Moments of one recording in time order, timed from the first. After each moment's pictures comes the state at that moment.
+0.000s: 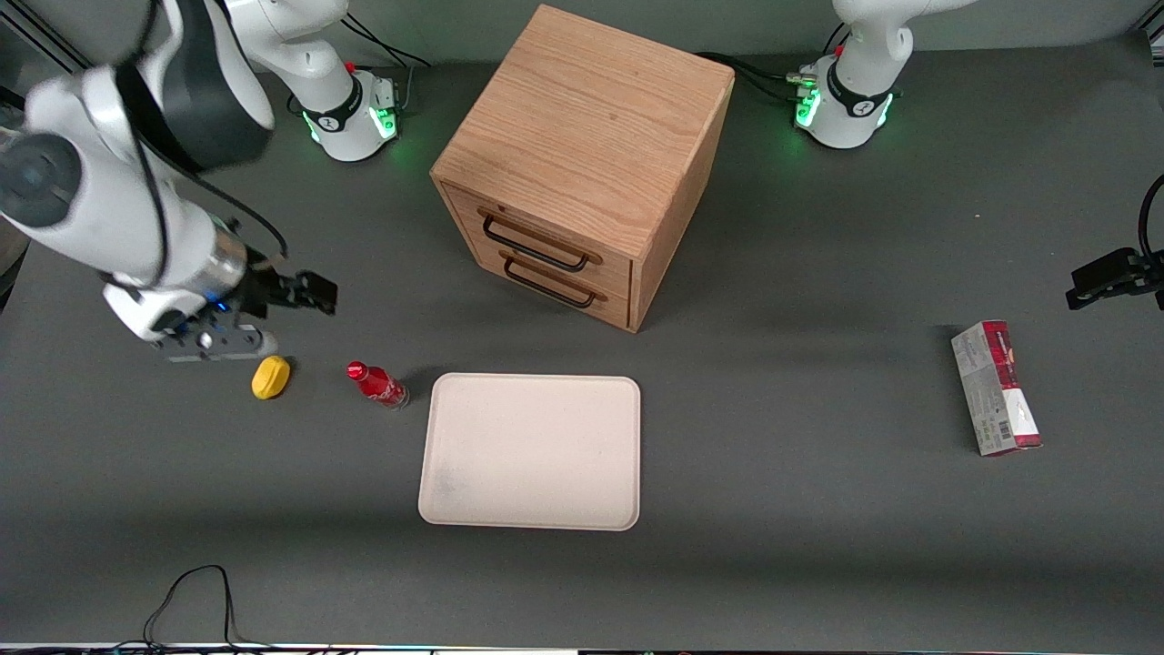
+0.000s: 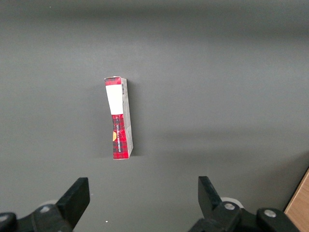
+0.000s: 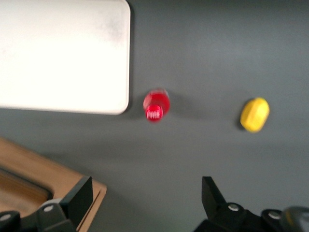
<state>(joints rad) 0.29 0.18 -0.06 -1.71 0.04 1.80 0.22</state>
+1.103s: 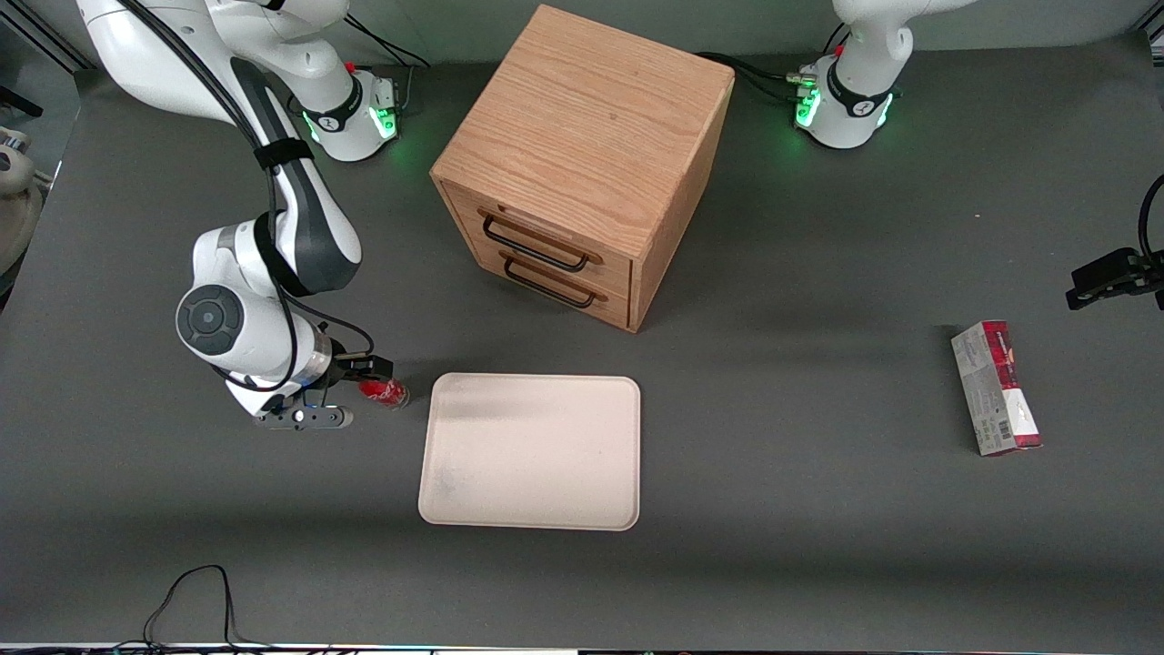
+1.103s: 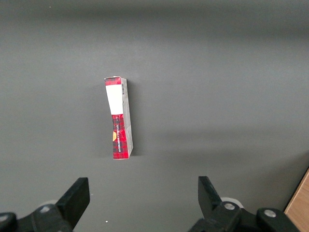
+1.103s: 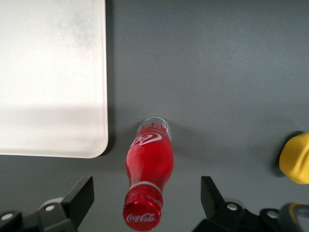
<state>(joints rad) 0.28 0.37 -0.06 -1.83 0.04 2.13 0.22</state>
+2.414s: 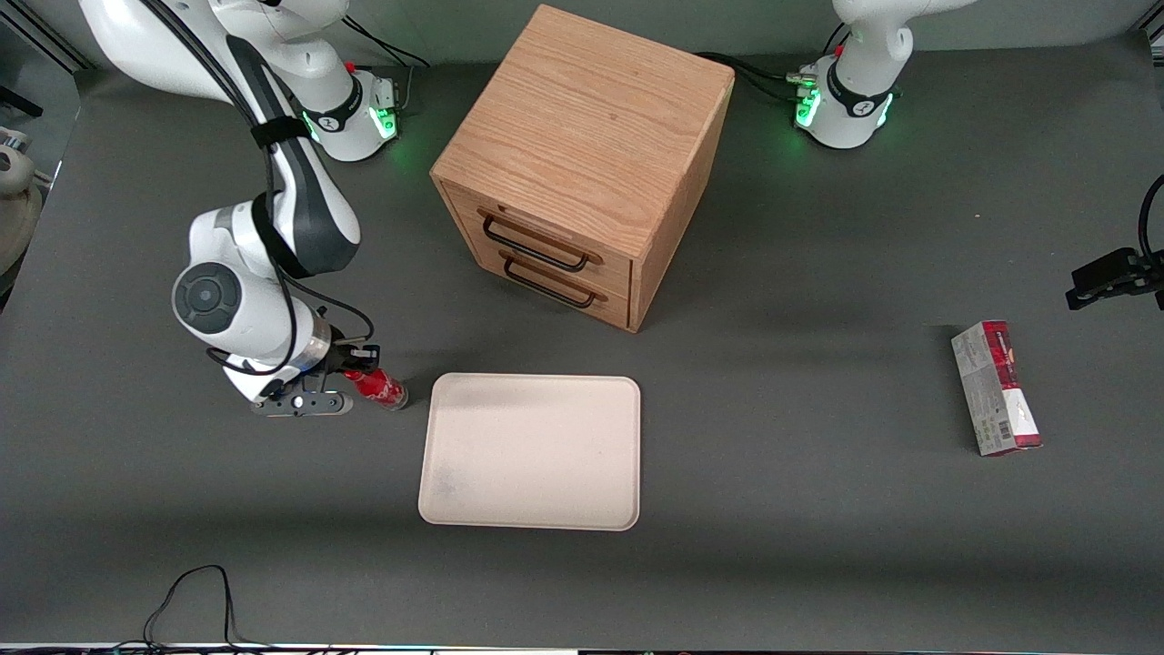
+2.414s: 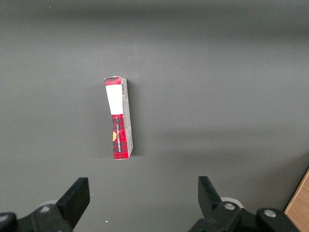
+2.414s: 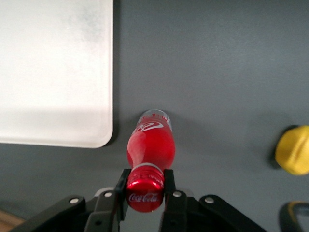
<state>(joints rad) 0.30 0.32 -0.06 -1.81 0.03 2.04 0.22</state>
